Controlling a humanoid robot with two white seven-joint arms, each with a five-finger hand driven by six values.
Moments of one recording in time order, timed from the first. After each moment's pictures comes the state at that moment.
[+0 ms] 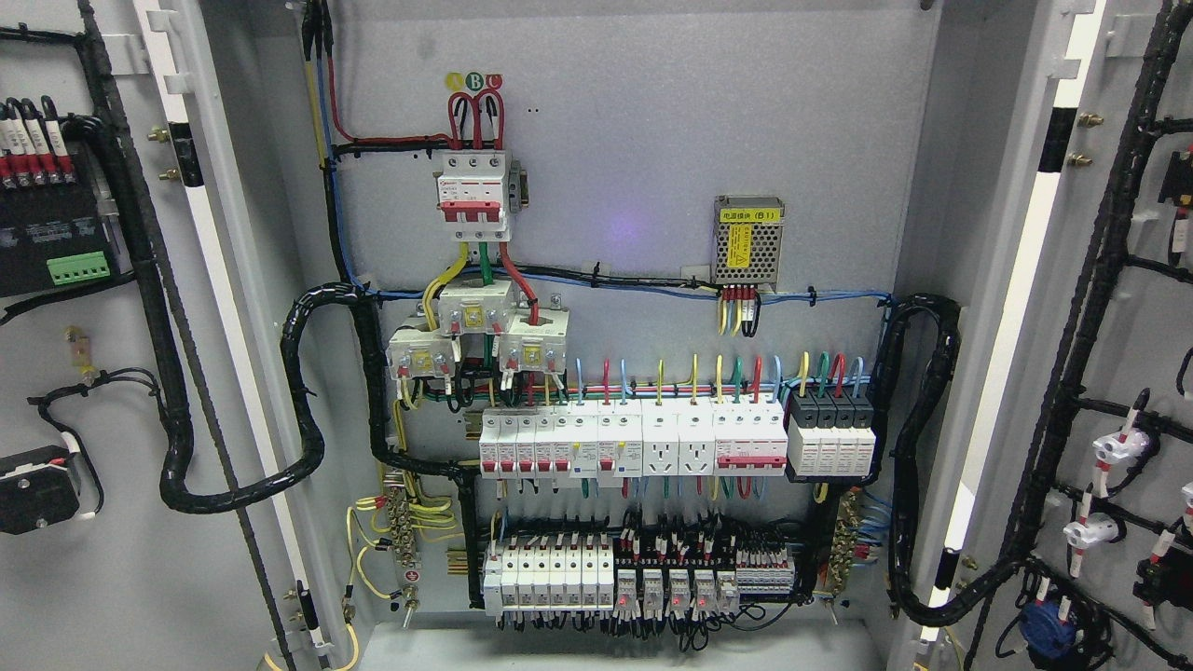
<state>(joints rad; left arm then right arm) -0.10 0.56 0.36 -1.23 0.36 -0.77 -0.08 0.41 -0.34 -0.39 -1.98 -0.96 -0.58 0.36</state>
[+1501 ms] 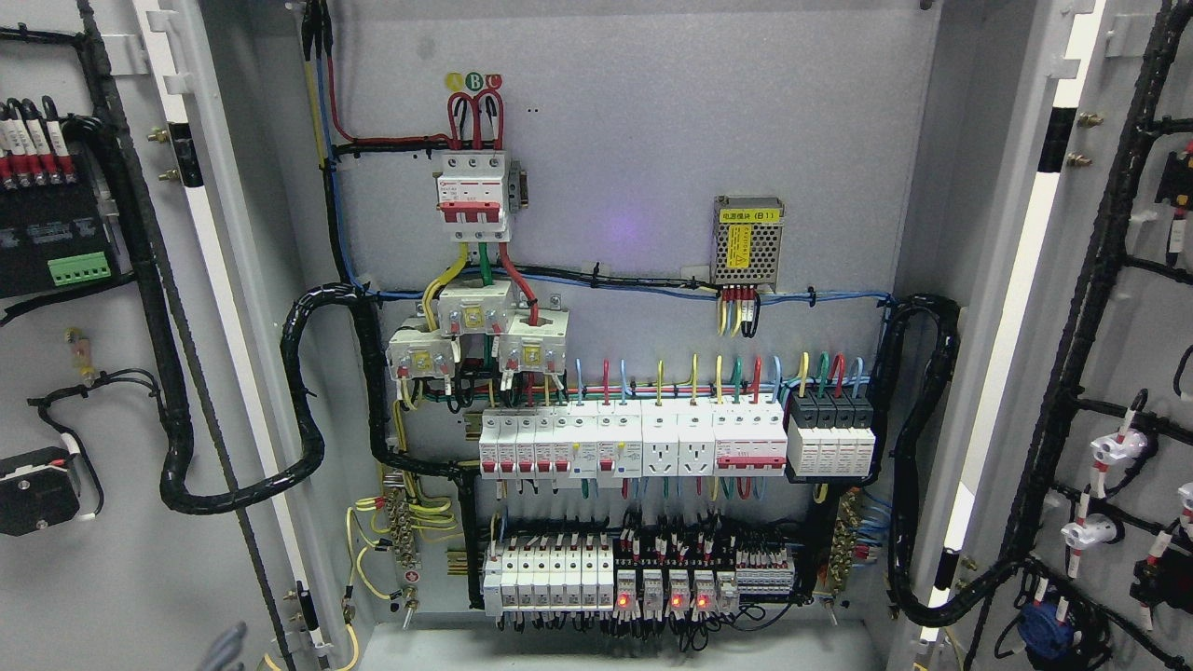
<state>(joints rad) 0.20 0.17 0.11 -1.57 -0.05 -0.77 -0.09 0.51 -0.37 0.03 -1.81 -0.67 -0.61 0.37</state>
